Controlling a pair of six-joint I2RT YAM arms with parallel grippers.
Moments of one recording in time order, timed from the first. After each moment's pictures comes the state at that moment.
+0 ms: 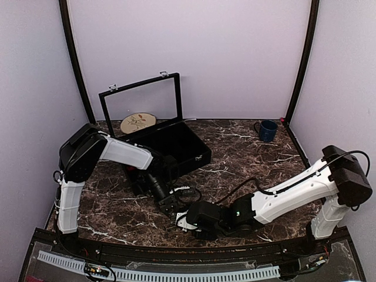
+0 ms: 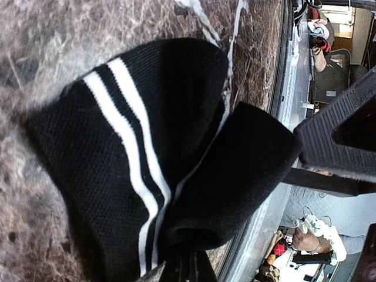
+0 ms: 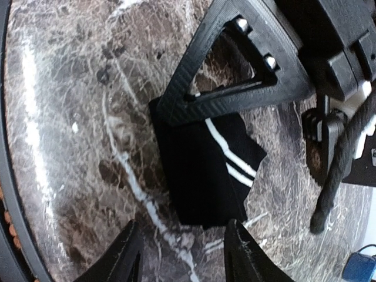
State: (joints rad) left arm -0.80 2.15 1.35 -0.91 0.89 0.26; right arm 1.45 1.72 0.94 -0.22 0.41 -0.22
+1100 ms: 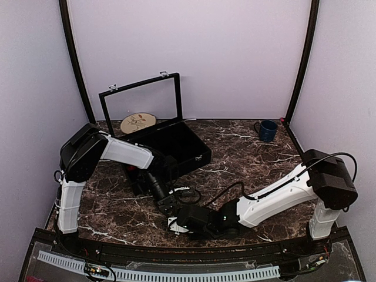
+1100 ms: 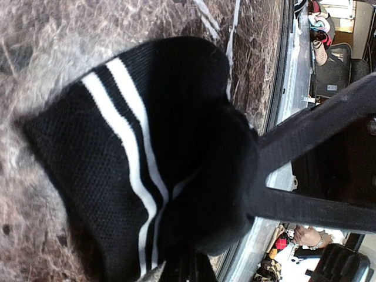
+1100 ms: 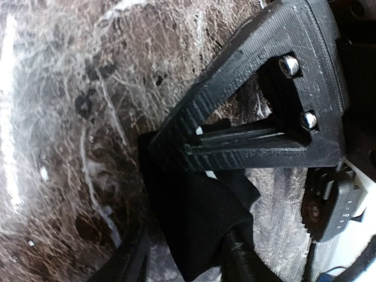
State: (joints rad) left arm -0.79 2.17 1.37 -0.96 0.89 0.30; right arm 1.44 1.87 1.00 -0.11 0.48 -0.39
